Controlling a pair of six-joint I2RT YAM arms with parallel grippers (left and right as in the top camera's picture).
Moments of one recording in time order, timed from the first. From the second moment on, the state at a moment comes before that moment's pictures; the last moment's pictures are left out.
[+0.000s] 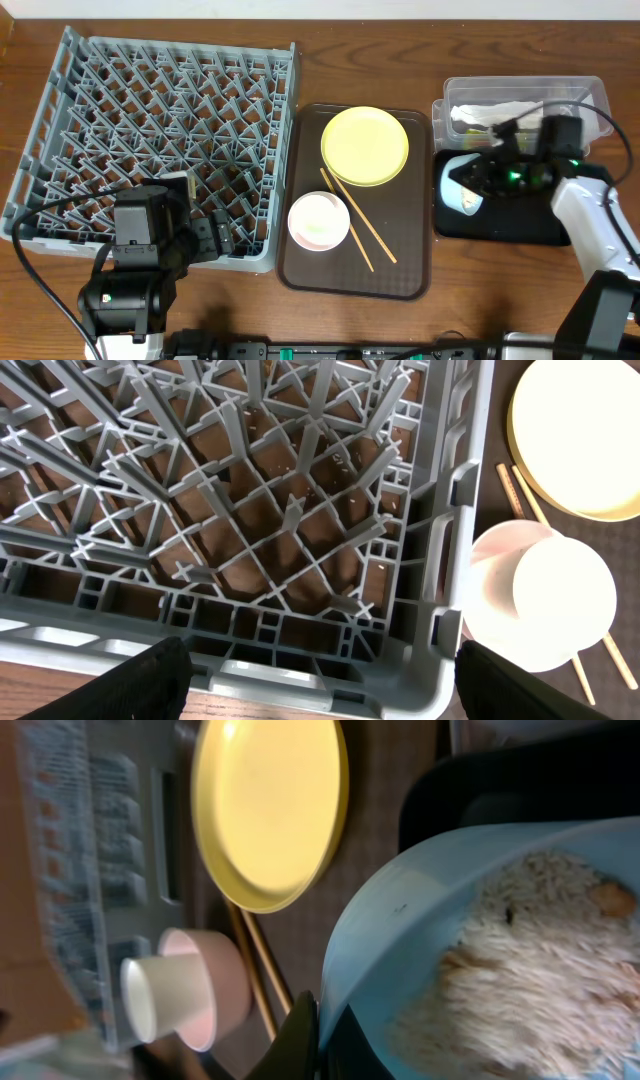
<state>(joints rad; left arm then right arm) 0.01 0.79 0.86 -1.02 0.10 -0.17 -0.19 1.54 0.94 -0.64 -0.79 0.18</state>
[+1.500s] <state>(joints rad) 0.01 0.79 0.86 -1.02 0.10 -0.17 -0.80 1.74 0.86 -0.19 -1.52 0.59</state>
